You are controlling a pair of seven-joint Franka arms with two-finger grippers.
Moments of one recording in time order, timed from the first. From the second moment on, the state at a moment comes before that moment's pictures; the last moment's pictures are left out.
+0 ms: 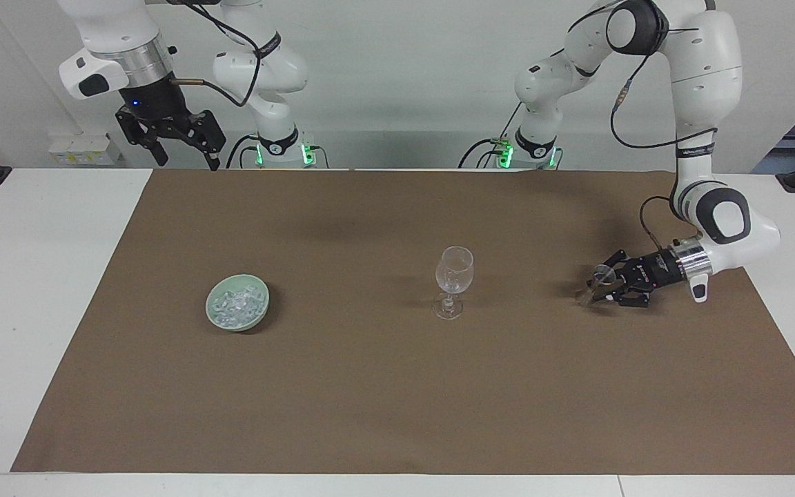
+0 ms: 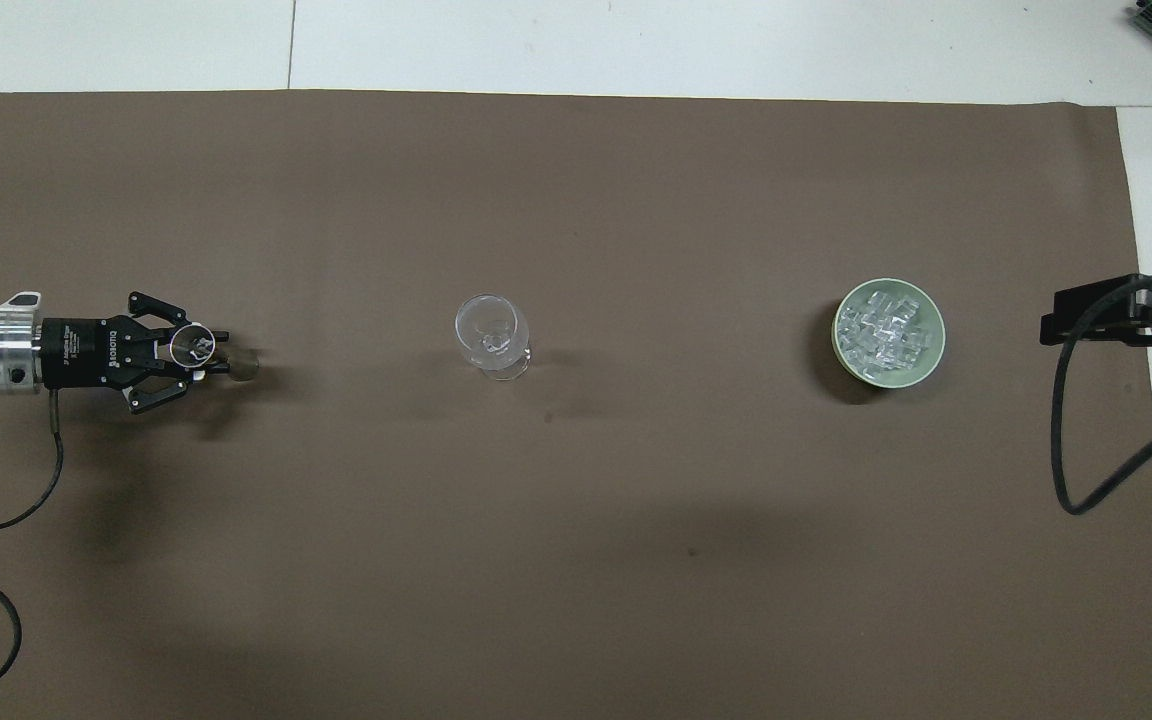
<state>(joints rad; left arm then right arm) 0.41 0.44 -0.12 -1.92 -0.98 1.80 -0.84 -0.02 -0.05 0.03 -1.53 0.02 1.52 0.19</state>
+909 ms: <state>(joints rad) 0.43 0.44 -0.12 -1.92 -0.99 1.73 -0.84 -0.02 -0.05 0.03 -1.53 0.02 1.52 0.19</state>
